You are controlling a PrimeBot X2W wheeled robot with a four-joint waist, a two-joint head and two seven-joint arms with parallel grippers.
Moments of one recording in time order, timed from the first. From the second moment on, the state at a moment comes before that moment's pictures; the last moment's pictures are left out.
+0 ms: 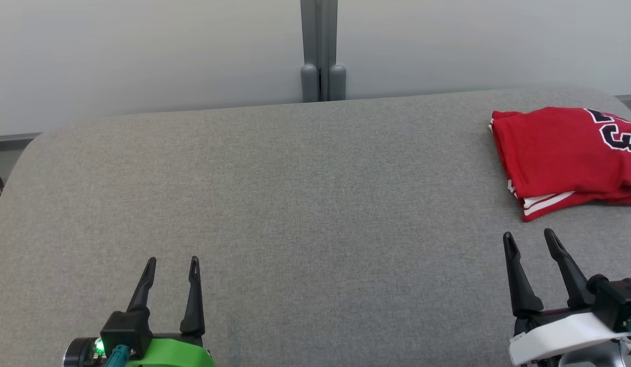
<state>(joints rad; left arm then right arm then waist) 0.03 0.16 -0.22 0.15 -0.27 0.08 -0.26 0.16 -0.09 -0.03 -0.15 0.21 0.13 -0.10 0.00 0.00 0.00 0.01</state>
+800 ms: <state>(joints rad) 0.03 0.13 -0.15 0.18 -0.60 0.06 -0.17 0.11 -0.10 -0.01 -0.02 0.59 0.13 -0.07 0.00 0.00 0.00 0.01</state>
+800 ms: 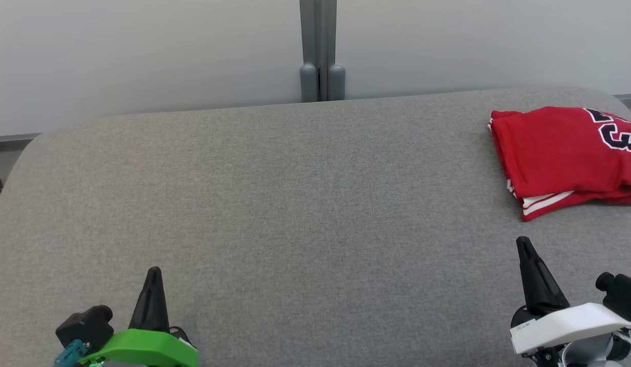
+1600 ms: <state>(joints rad) -0.01 0.11 -0.07 0.16 -0.93 0.03 -0.08 0.03 -0.13 0.02 0.06 0.97 0.13 -0.06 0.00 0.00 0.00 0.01</state>
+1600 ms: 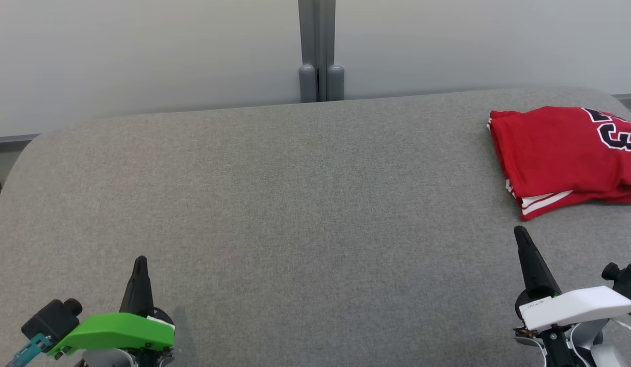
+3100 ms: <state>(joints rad) -0.06 0.08 0.04 0.15 -1.37 -0.01 0.04 -0.07 -0.23 0.14 0.15 1.56 0.13 -0.11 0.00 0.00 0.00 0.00</state>
